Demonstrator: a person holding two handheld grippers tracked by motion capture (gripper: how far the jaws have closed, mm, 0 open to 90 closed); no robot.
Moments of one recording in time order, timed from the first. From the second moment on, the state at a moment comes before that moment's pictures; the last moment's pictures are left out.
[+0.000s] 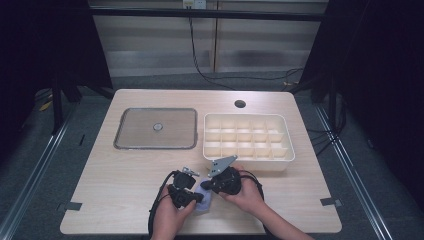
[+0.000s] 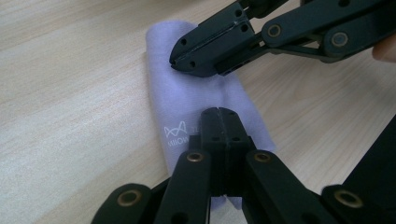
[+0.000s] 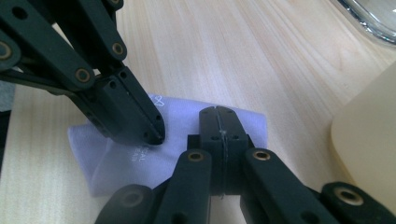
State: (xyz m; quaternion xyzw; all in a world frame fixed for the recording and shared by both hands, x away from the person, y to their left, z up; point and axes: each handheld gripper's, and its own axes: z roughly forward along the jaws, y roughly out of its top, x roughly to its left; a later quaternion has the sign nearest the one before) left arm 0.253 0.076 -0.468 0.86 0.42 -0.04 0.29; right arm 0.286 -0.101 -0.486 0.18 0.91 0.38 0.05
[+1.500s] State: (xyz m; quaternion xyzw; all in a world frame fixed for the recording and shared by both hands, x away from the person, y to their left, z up) left arm 0.257 0.080 -0.452 0.86 0.42 -0.07 0.29; right arm 0.293 -0.115 -0.486 0.20 0.90 0.39 0.03
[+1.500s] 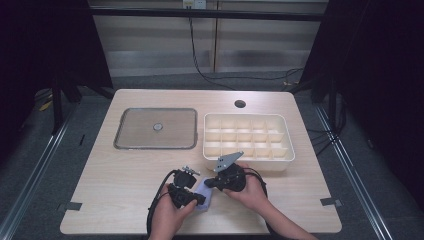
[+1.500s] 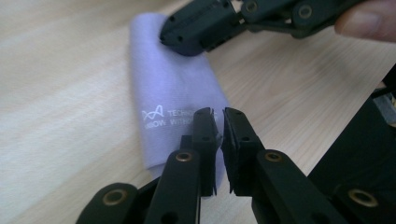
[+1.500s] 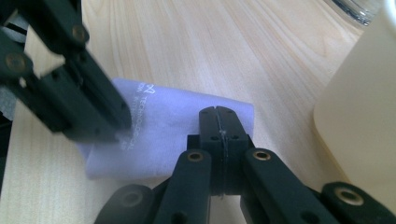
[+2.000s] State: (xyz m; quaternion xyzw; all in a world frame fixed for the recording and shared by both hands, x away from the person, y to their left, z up) left arm 0.274 0.109 -0.456 0.84 0.46 -0.05 0.28; right arm 0.291 -0.128 -0.481 0.21 0.89 0.39 0.04
